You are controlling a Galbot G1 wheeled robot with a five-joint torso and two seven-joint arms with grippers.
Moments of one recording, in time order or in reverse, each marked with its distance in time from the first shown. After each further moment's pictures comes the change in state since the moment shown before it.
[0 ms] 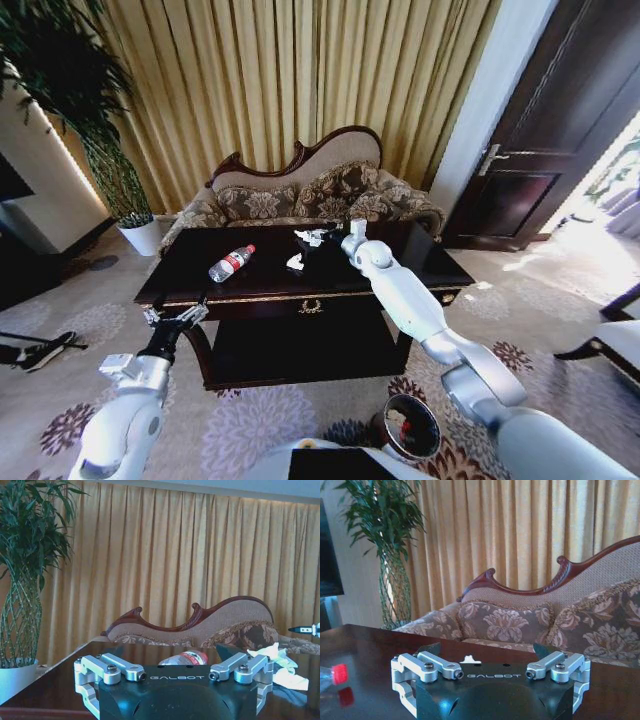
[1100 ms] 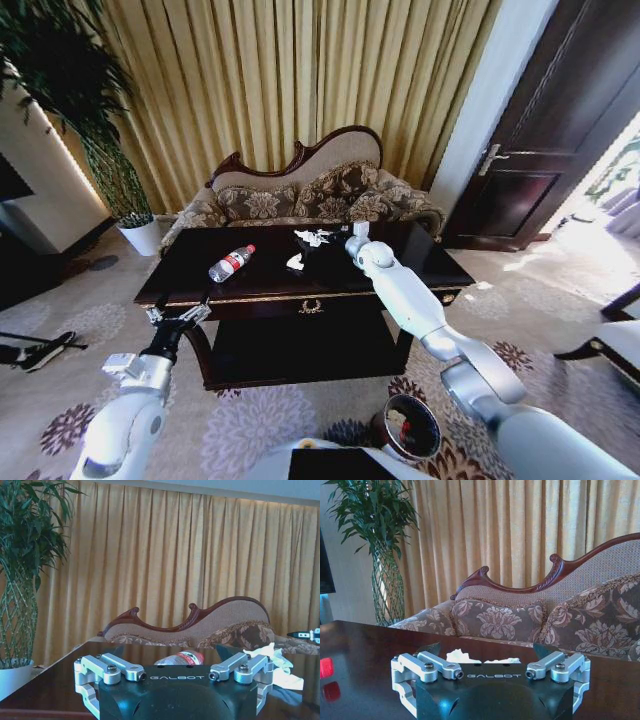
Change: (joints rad) left arm -0.005 0.003 0.010 0.003 0.001 -0.004 0.003; right arm -0.014 -0.004 0.006 -0.017 -0.011 0.025 0.000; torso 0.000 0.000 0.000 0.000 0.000
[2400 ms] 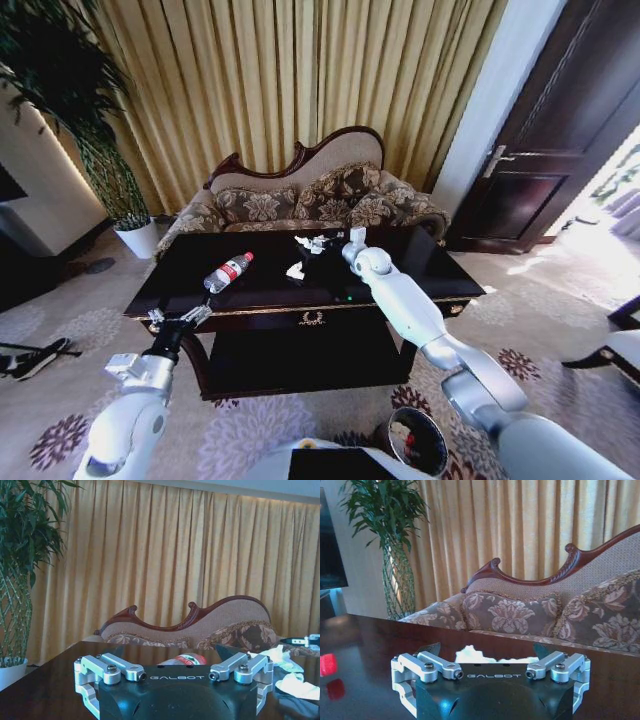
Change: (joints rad) left arm -0.006 -0.006 0.017 0.010 0.005 -0.004 0.000; right arm -0.054 0.015 -0.012 0.068 -0.001 -0.037 0.000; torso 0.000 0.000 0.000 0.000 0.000
